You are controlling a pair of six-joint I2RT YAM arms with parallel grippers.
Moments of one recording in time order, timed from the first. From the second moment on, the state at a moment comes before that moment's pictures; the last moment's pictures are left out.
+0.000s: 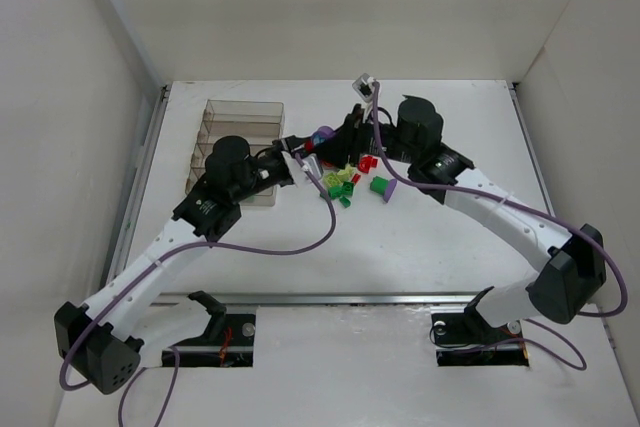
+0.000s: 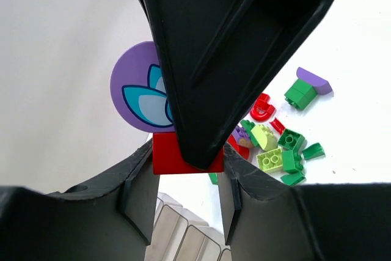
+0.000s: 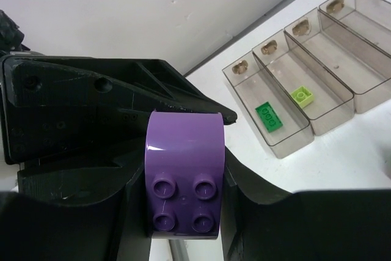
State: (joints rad) left arm -0.59 1.01 0.93 -0.05 0.39 0.73; right arm 0.66 1.42 1.24 0.13 -0.55 0.44
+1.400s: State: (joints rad) left arm -0.09 1.88 1.55 -0.32 0.26 0.12; right arm 0.42 1.87 1.47 0.12 -0.50 0.48
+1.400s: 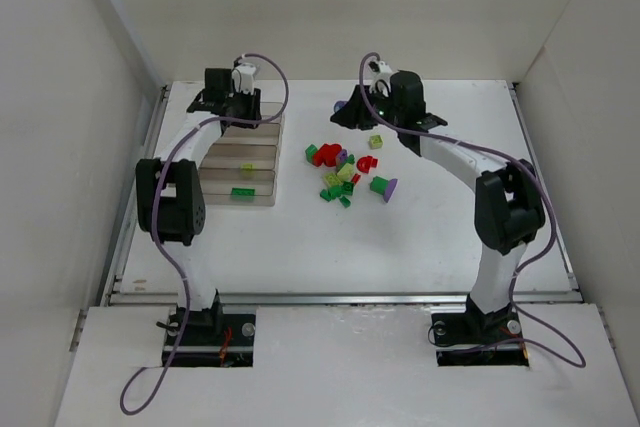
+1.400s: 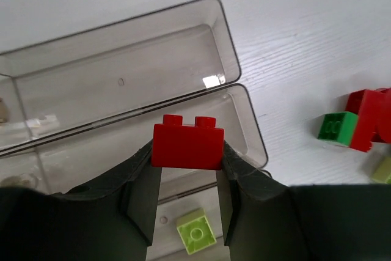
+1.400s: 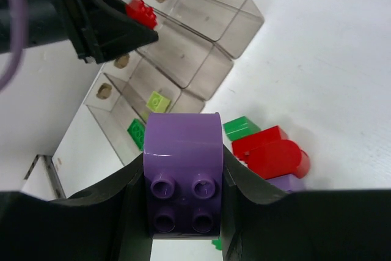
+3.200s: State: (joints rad) left arm -0.52 1.45 1.61 -0.80 0.94 0.83; right arm 0.62 1.36 1.13 -0.04 -0.79 -0.48
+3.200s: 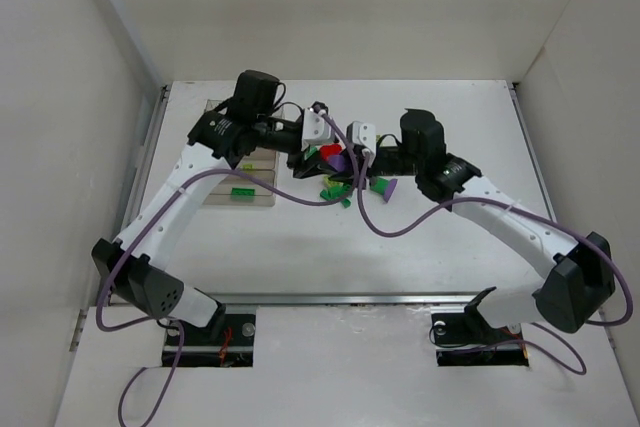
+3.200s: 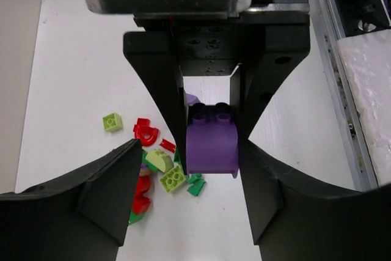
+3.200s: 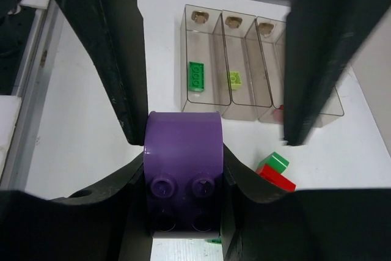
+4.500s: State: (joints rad) left arm -0.55 1.35 1.47 -0.67 0.81 0.65; right arm 0.64 1.33 1.13 -0.04 -0.71 -0.47
